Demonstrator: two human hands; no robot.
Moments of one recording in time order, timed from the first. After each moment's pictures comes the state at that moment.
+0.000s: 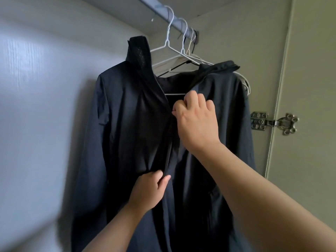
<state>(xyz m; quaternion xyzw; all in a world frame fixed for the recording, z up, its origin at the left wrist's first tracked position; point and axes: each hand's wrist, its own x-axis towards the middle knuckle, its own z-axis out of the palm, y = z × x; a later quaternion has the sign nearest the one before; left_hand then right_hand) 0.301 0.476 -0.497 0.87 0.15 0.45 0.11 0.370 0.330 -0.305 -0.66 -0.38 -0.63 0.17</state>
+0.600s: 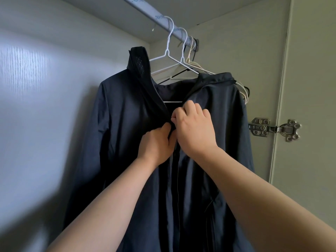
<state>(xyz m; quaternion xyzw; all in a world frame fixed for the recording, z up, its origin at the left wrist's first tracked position) 0.308 0.459 -0.339 0.86 0.14 0.49 0.02 0.382 0.343 -0.303 -0.65 -0.43 -0.60 0.20</state>
